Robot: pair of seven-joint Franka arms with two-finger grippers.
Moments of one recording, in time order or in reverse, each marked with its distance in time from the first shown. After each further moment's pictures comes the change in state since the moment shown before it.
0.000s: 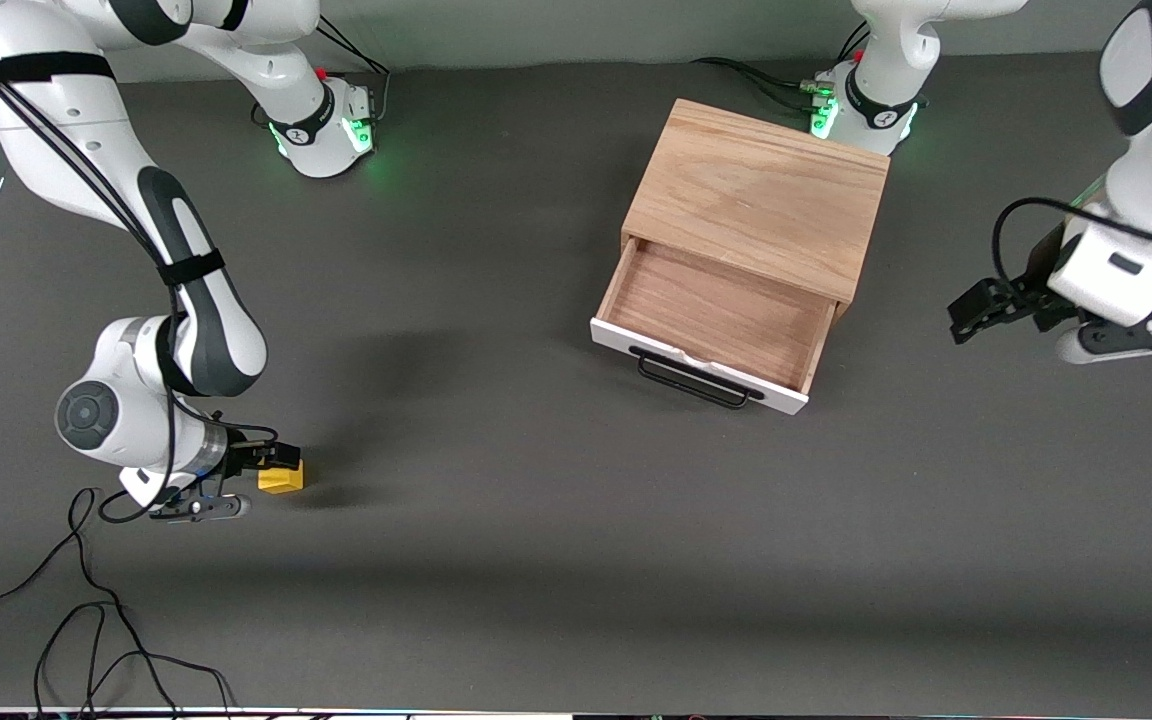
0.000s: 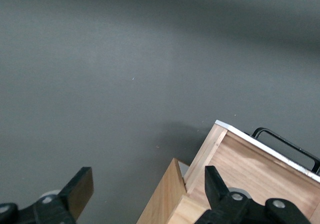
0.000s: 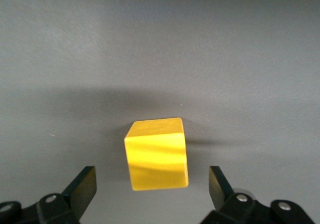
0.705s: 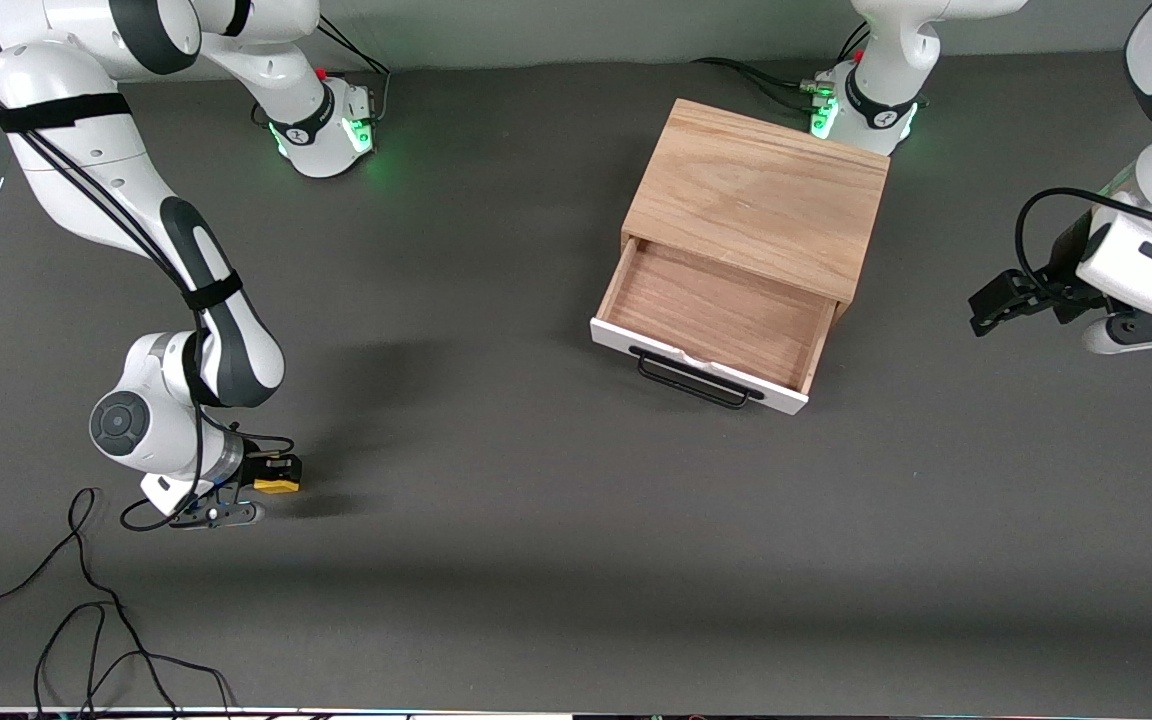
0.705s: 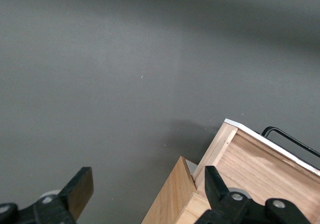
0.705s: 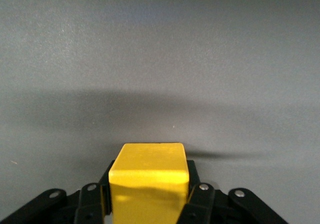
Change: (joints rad) left arm 0.006 -0.008 0.023 -0.015 0.000 0.000 0.014; right arm -0.002 0.072 -0.005 0.007 -0.013 0.114 0.000
